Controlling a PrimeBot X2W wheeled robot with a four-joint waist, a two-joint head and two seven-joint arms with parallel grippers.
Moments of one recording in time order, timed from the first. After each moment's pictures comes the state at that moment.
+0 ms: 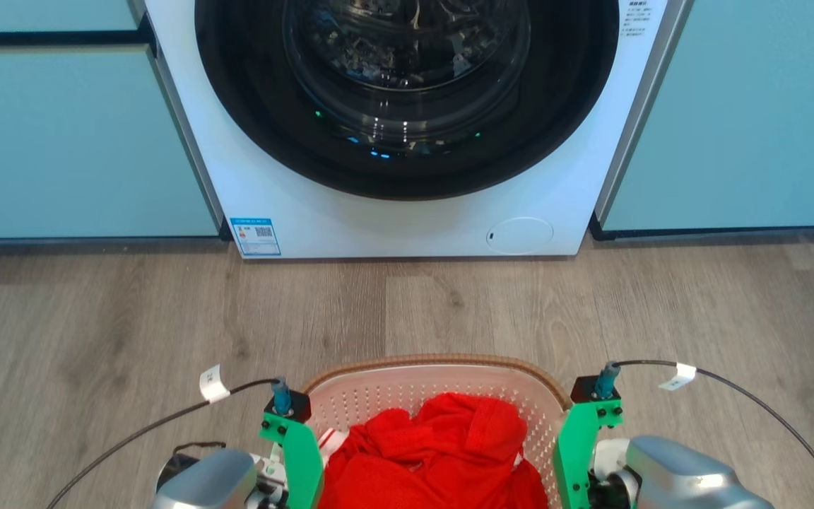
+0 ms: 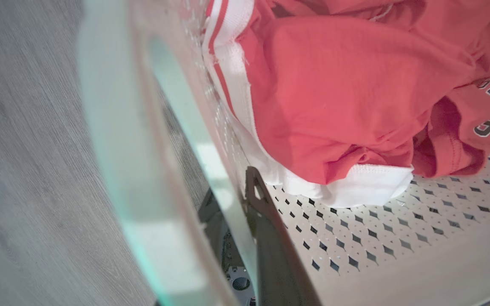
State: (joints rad) left arm -0.53 0.13 -1.28 1.06 -1.03 -0.12 0.46; right arm -0.59 -0.10 1.26 1.17 1.31 0.13 0.37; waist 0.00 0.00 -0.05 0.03
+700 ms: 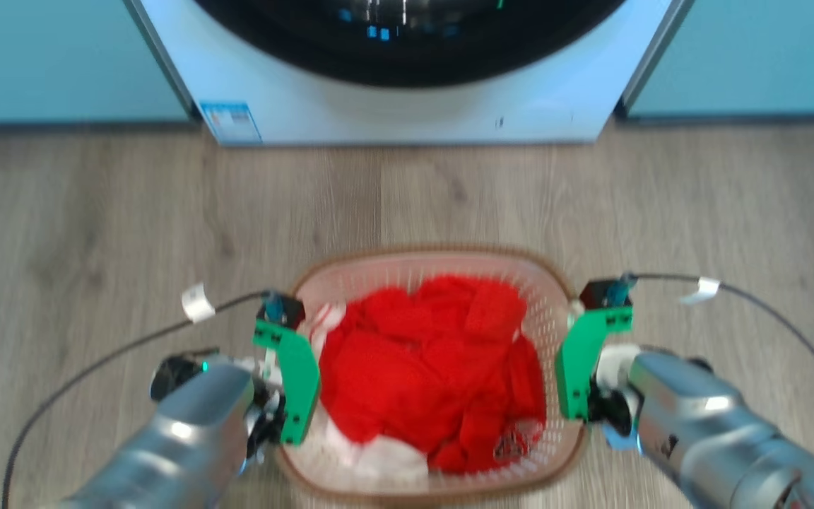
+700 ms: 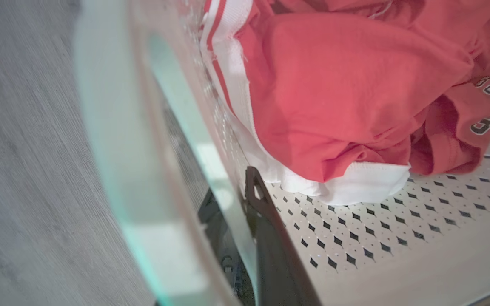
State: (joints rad) left arm -0.70 0.10 -1.28 1.13 -1.01 -0.12 0.32; right arm -0.75 -0.10 1.26 1.20 1.30 0.13 0.23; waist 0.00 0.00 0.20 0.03
